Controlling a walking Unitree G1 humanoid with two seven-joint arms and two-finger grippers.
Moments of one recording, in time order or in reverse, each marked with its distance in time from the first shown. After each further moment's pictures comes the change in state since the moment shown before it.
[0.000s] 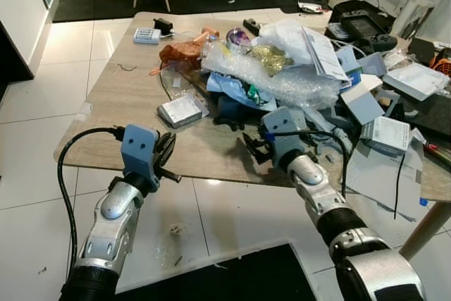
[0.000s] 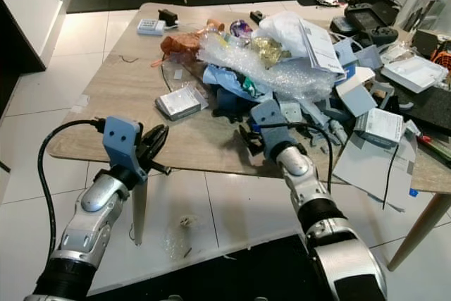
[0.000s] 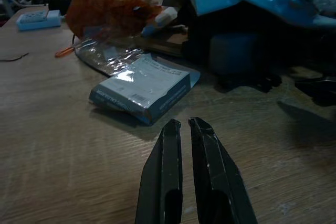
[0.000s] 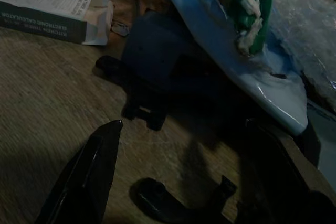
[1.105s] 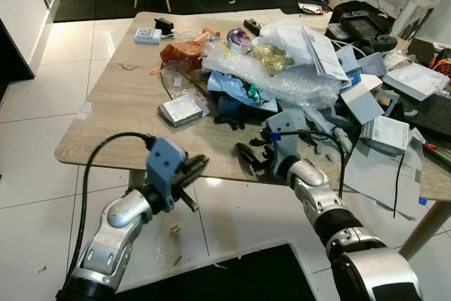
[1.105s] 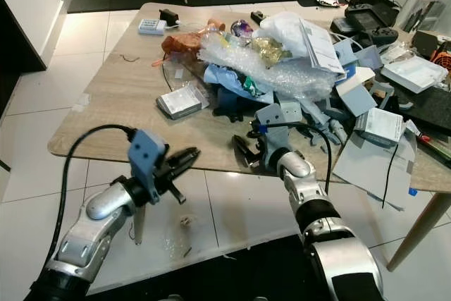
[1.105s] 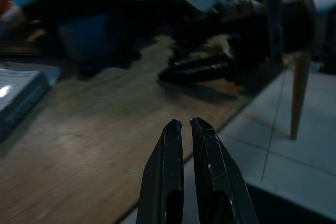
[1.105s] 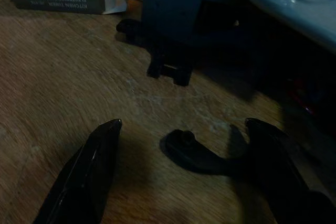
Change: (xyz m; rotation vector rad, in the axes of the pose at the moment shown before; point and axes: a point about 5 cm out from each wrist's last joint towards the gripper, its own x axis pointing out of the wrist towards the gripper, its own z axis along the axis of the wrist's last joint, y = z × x) left arm -0.014 -0.047 -0.001 0.078 0.086 -0.475; right arm -0.008 0.001 -0.022 0.190 0.135 0.101
